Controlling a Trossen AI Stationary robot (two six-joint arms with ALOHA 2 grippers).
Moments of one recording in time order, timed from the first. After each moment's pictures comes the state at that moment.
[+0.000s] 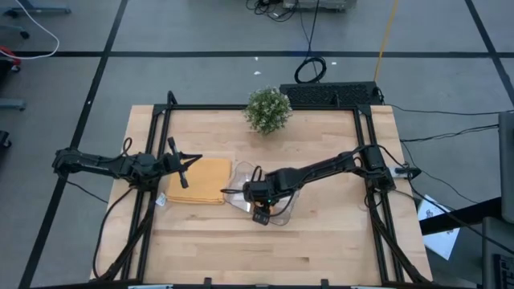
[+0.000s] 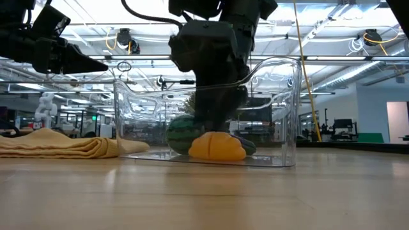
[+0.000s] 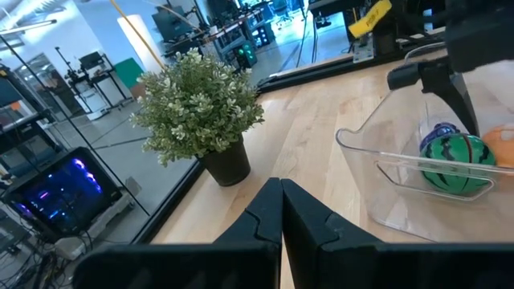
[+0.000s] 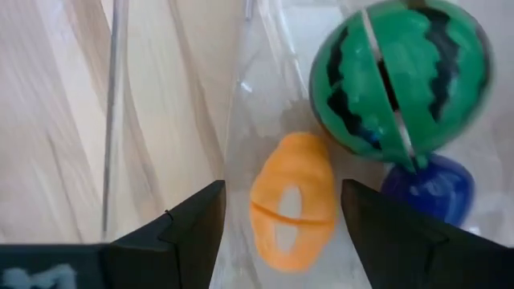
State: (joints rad) left arm -0.14 0.24 0.11 -0.01 -0.50 0.29; right arm 0.16 2.08 1.58 -0.72 -0.08 0.51
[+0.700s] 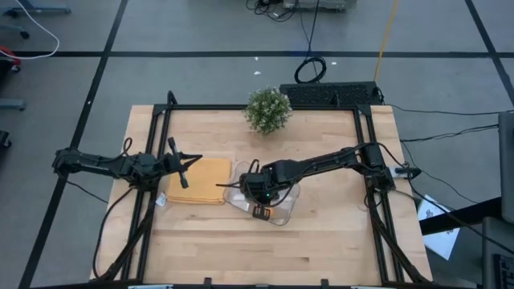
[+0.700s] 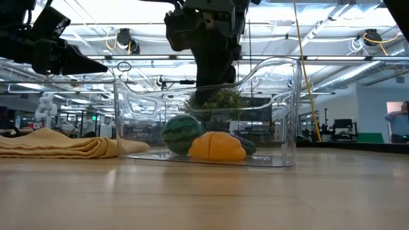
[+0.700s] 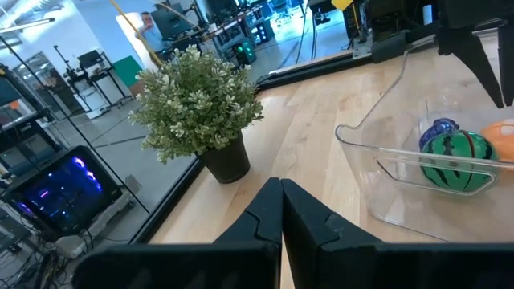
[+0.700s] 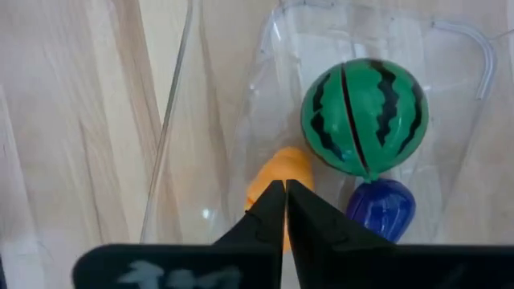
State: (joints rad) left arm -0.14 0.24 0.11 -0.02 -0.50 0.29; right arm 0.13 2.08 1.72 -0.87 -0.11 0.35
